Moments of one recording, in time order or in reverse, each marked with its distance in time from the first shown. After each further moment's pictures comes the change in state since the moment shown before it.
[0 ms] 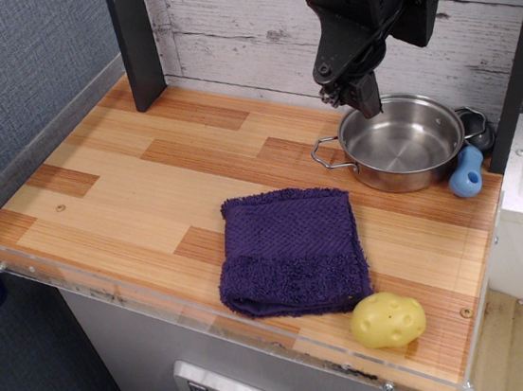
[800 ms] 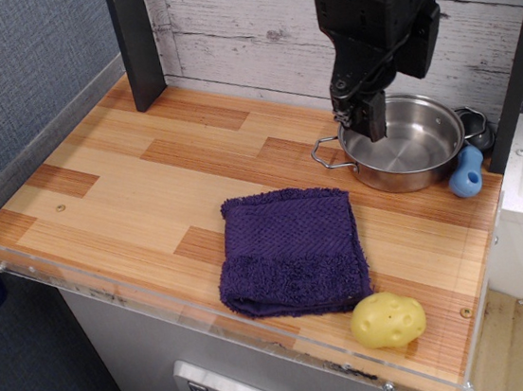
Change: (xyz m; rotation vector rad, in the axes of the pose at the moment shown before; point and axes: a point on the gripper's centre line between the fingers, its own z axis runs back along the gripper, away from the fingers) arm -0.005 0.005 -0.026 0.153 0.004 0.055
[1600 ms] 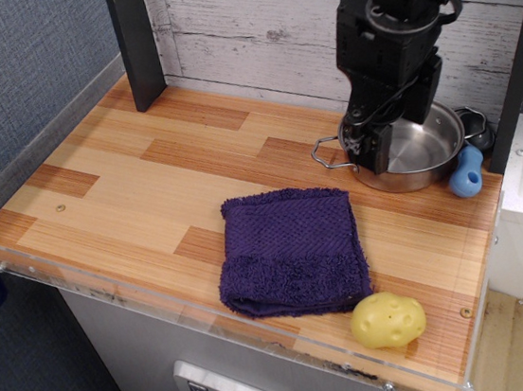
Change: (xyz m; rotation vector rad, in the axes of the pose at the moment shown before) arm -0.002 0.008 -0.048 0.170 0.001 -0.018
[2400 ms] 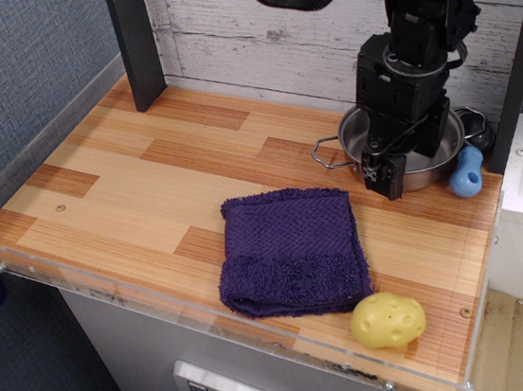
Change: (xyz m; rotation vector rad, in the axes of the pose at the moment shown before) arm -0.008 -0.017 -0.049 0.056 0.039 -0.018
